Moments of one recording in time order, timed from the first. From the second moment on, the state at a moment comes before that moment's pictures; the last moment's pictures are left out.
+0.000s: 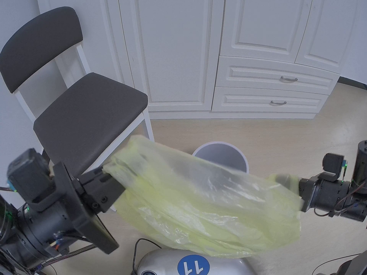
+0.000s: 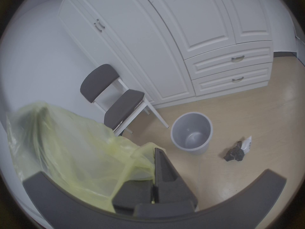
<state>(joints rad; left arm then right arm) -1.03 1.24 -0.38 -1.04 0.20 -0.12 0.62 1.29 -0.42 -0.60 -0.01 0.40</state>
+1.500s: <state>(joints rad) -0.77 1.28 -0.49 -0.66 0.25 -0.15 0.53 0.93 -0.38 -0.11 -0.33 -0.22</state>
